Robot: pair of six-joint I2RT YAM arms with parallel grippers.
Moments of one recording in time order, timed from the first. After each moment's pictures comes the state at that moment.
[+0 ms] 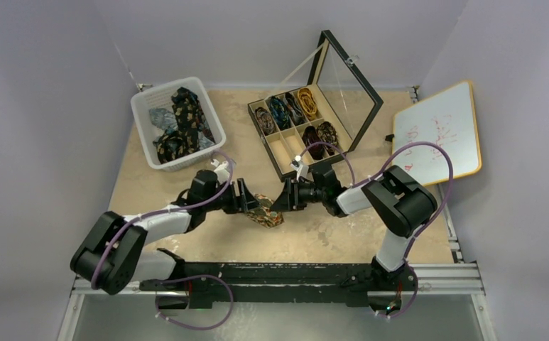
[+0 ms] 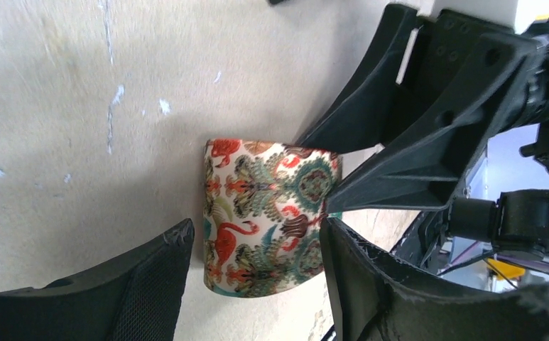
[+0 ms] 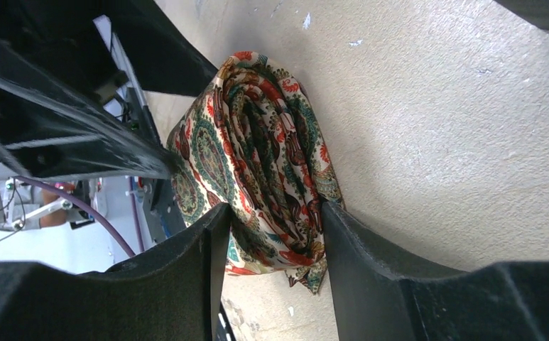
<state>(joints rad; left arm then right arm) -0.46 1.26 0.36 0.31 0.44 -0.68 0.61 1.78 0.57 0.64 -0.71 0.71</state>
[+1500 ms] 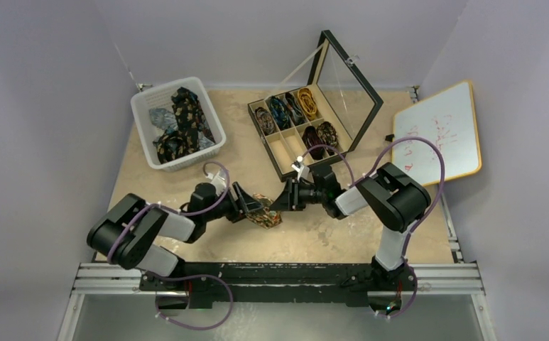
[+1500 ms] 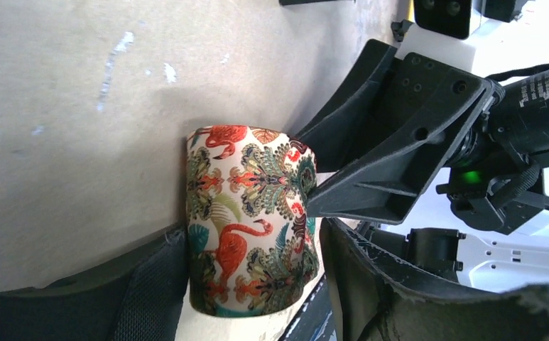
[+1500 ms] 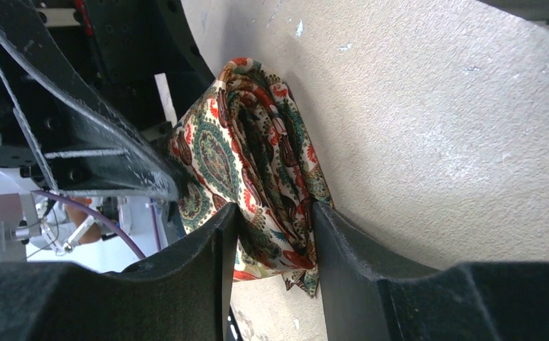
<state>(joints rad) -0.48 1.45 0.19 0.77 0.44 -1.05 0.61 1.84 0.55 0.74 -0.71 0.80</state>
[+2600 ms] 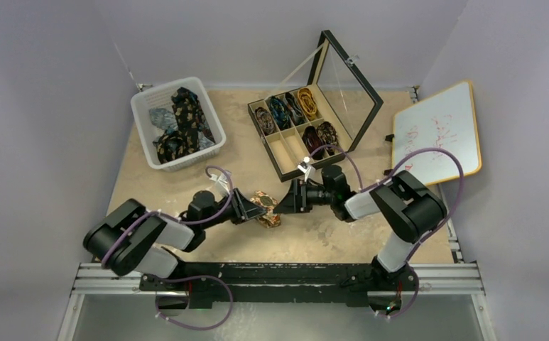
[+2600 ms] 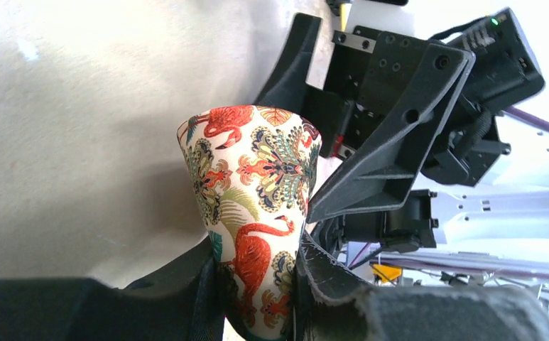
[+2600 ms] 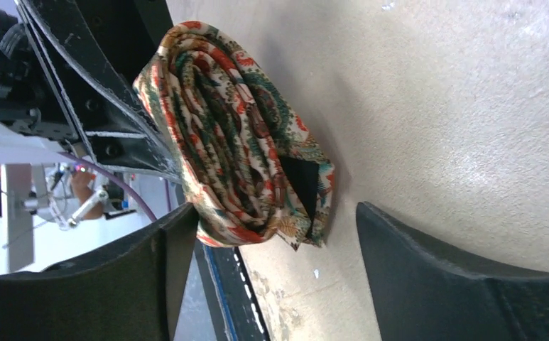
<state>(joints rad) -0.58 1.47 0.11 1.06 0.42 -1.11 0.57 1.73 0.47 0.75 -0.79 0.79</state>
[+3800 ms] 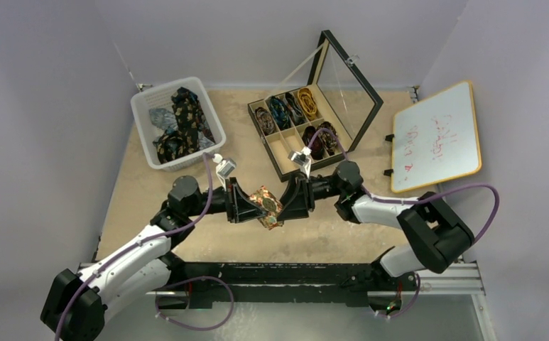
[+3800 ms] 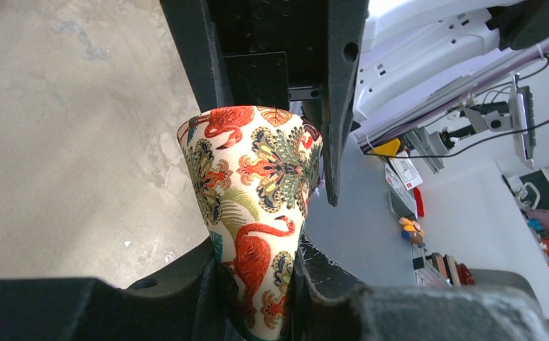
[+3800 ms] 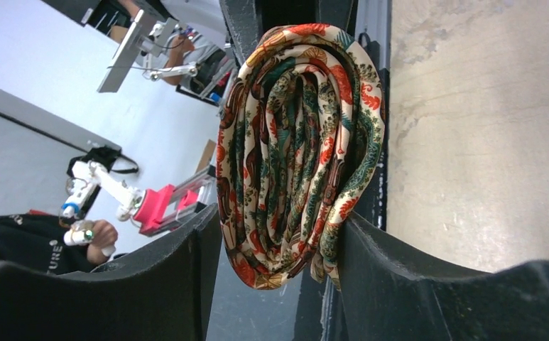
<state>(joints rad) -0.57 0.84 0.37 0.38 0.78 -0.71 0.63 1.45 0.50 1.06 -1.21 0.98</state>
